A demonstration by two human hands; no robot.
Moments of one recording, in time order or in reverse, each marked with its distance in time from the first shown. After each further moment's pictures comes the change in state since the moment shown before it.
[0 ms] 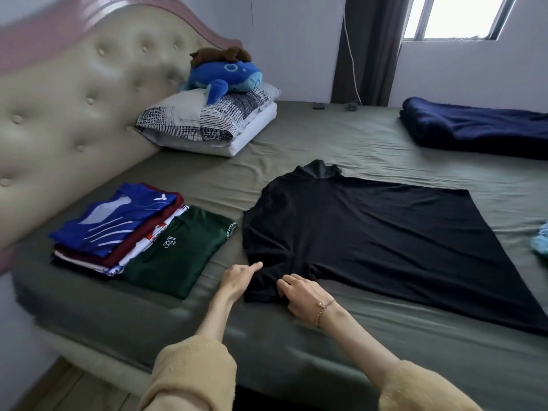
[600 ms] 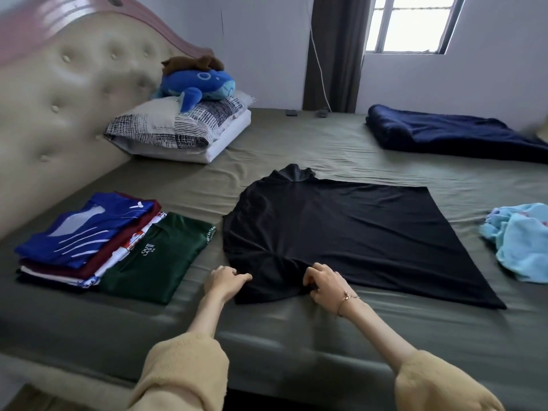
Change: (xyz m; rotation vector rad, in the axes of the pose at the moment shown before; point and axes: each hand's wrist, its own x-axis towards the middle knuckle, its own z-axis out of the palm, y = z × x) left_hand -0.009 0.008 0.007 0.195 0.016 0.037; right_hand -0.049 0.054 -0.010 0.133 0.117 0.337
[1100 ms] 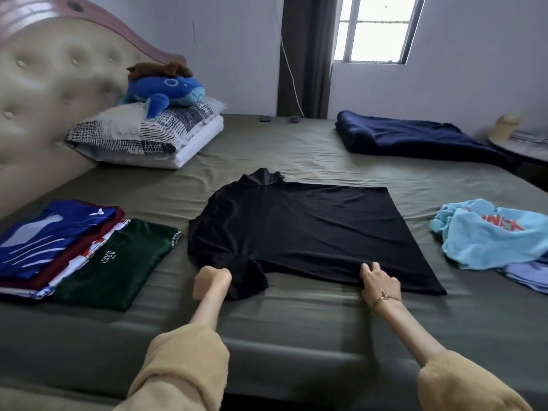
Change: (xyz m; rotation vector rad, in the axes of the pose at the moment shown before) left_hand -0.028 0.061 0.037 -0.067 0.189 -0.360; right_hand -0.073 0.121 -0.040 -0.317 0.025 0.605
